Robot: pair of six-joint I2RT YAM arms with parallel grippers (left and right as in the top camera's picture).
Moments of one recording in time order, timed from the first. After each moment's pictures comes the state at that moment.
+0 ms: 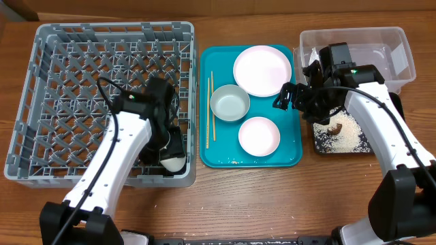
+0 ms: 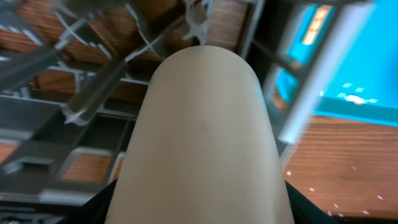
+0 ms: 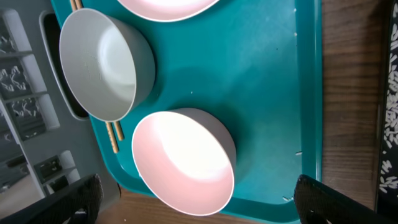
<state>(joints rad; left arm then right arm) -0.24 1.54 1.20 -1.31 0.09 -0.44 0.13 1.71 1.37 -1.01 -0.42 0.36</state>
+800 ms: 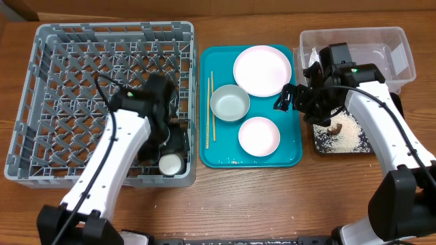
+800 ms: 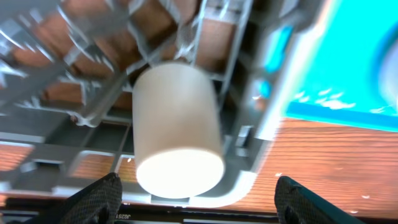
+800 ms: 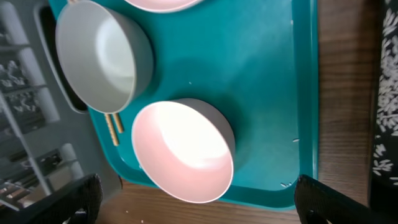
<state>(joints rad) -0.24 1.54 1.33 -1.37 0.09 -0.43 0.13 1.71 1.42 -1.08 -0.42 0.36</state>
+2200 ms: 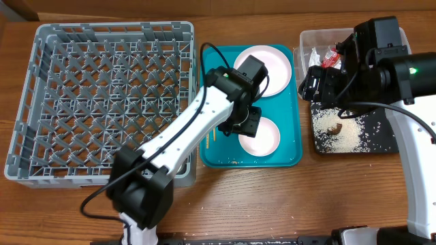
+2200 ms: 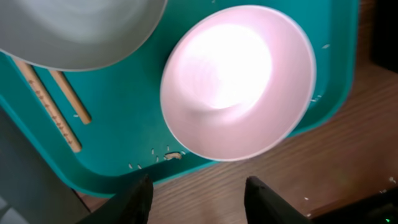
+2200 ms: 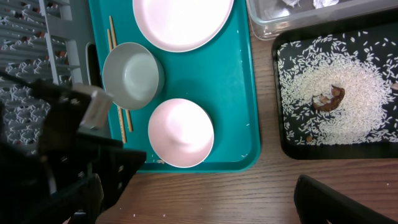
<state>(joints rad) -0.65 1.93 1.71 -1.20 0.17 -0.40 0.13 1.54 1.79 -1.44 -0.21 0.33</state>
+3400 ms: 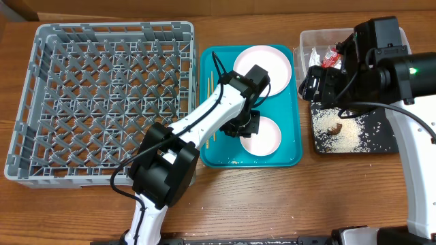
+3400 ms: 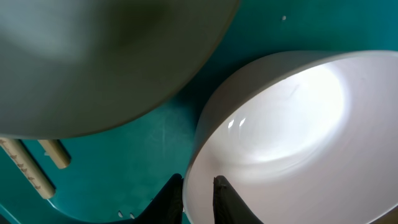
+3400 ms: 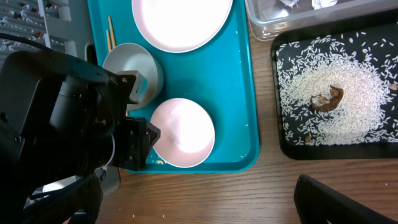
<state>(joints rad) -0.65 2.14 1.71 -1.13 0.13 -0.53 0.13 1.54 1.79 -1.44 -0.21 0.33</state>
